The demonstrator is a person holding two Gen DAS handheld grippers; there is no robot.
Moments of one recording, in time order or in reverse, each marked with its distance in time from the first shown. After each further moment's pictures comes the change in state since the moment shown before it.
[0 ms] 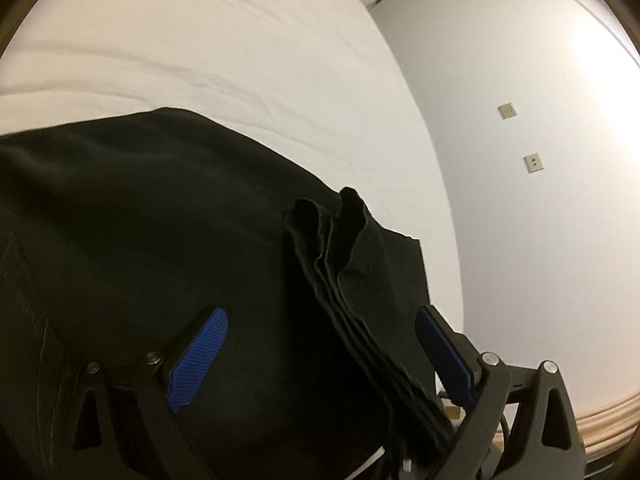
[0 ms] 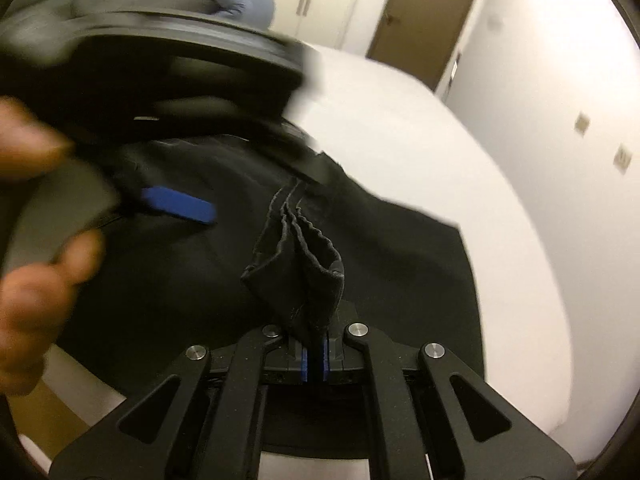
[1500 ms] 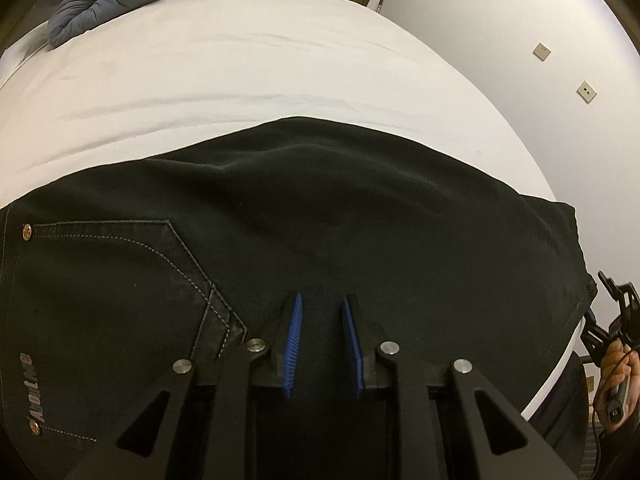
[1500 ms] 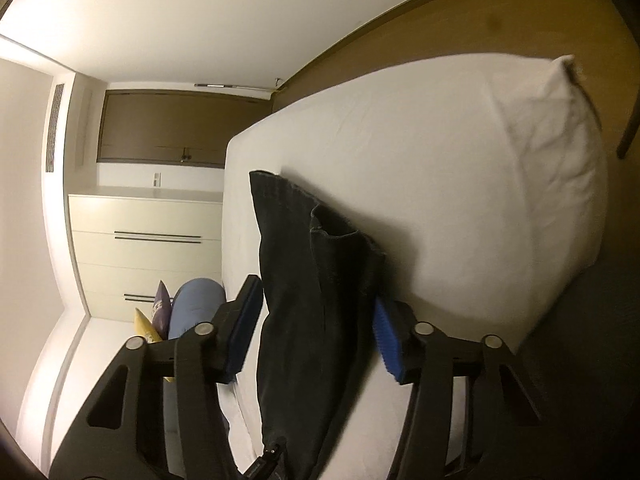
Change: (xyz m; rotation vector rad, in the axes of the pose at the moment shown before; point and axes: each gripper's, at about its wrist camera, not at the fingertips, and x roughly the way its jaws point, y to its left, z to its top) left arm -0.003 -0.008 -0.046 0.264 -0.129 0.422; right arm 0.023 -0.337 -0.248 1.711 -0.139 0.473
